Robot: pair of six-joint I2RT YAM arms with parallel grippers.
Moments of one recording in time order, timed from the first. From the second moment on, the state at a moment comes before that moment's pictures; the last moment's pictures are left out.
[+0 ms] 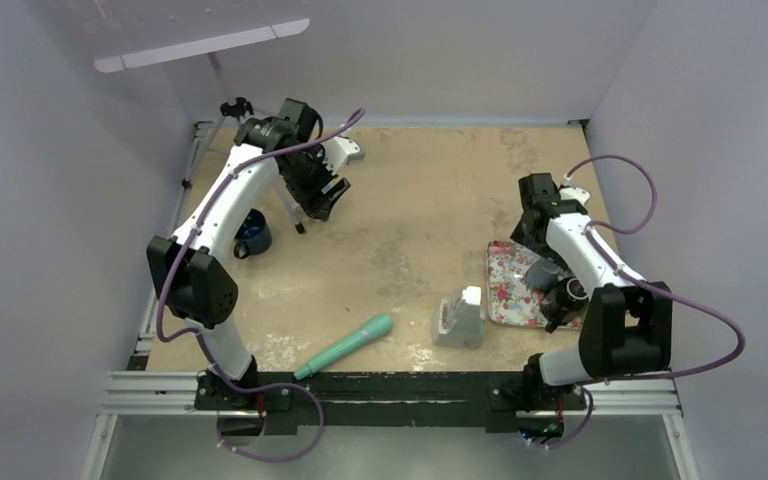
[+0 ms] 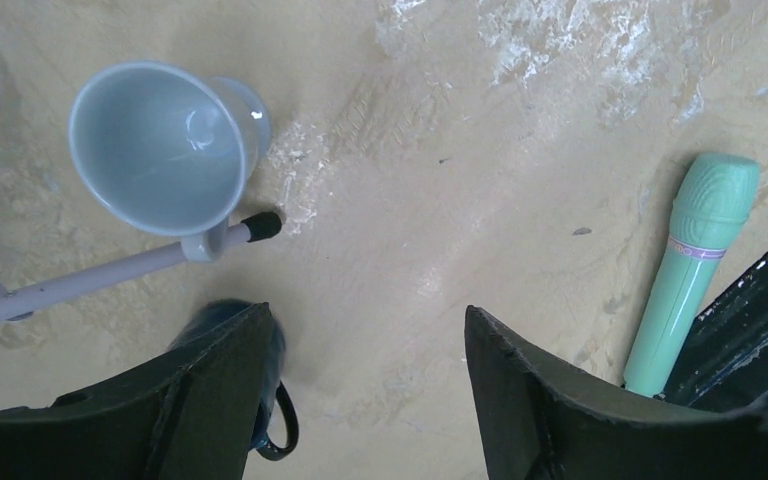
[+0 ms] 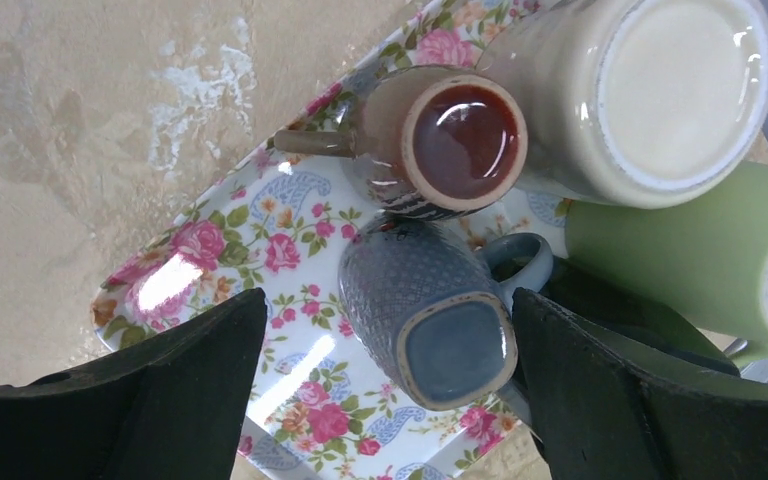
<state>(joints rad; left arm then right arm) -0.35 1.77 1.83 -1.22 0.25 0.55 0.09 1.42 1.02 -0.80 0.60 0.69</state>
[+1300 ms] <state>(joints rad) -0.33 1.77 1.81 -1.25 0.27 0.57 0.23 1.00 1.17 -0.76 0.05 -0.28</state>
